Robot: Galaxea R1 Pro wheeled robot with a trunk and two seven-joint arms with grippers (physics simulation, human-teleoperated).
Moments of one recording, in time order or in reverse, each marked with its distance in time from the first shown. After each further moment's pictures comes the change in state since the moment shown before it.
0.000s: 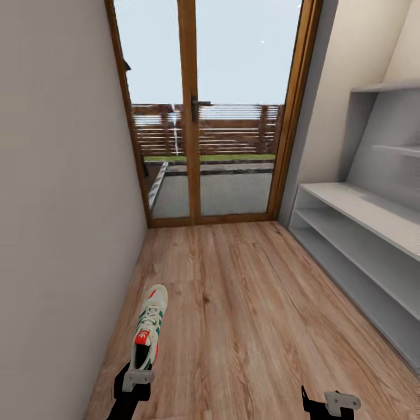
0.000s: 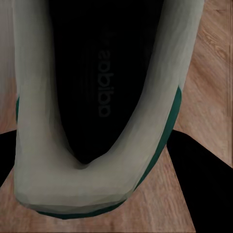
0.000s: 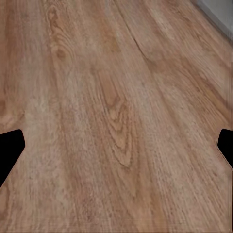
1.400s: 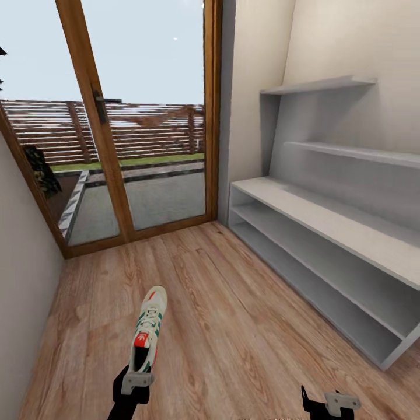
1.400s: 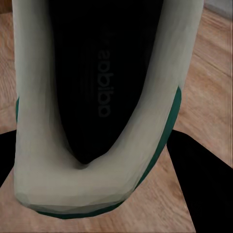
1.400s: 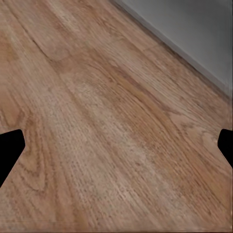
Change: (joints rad) left arm 0.009 0.002 0.000 0.001 0.002 -0.003 0.004; right arm 0.000 0.000 -0.001 0.000 0.000 0.000 0.000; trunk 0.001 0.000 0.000
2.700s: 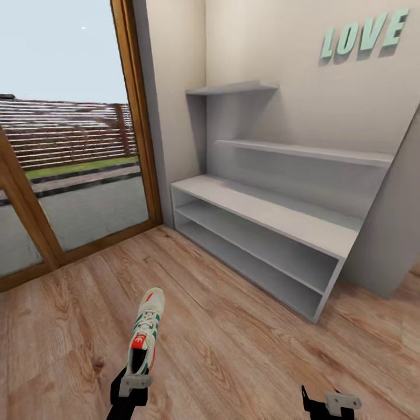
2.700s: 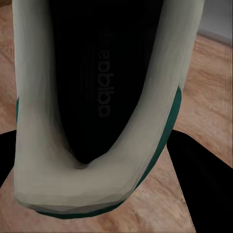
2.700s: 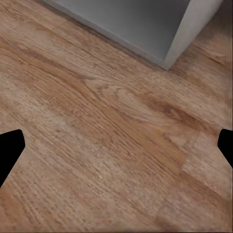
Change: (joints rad) left arm 0.003 0.006 0.006 0.011 0.009 -0.008 0.003; right arm 0.000 0.000 -0.001 -0.001 -0.001 0.000 -0.001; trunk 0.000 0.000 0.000
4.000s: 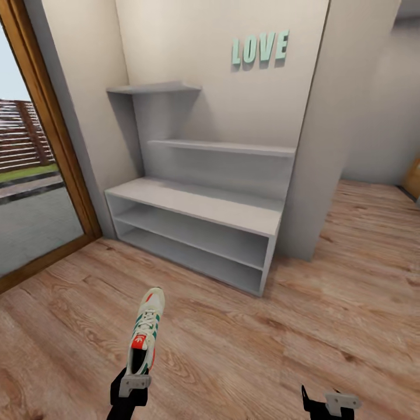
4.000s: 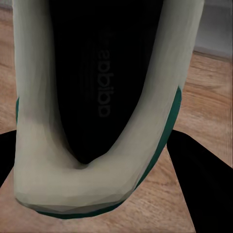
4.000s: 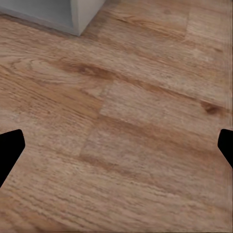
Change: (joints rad) left arm 0.000 0.000 0.000 0.002 0.000 0.000 0.001; right arm 0.000 0.000 0.000 0.000 0.000 0.000 0.000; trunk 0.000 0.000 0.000
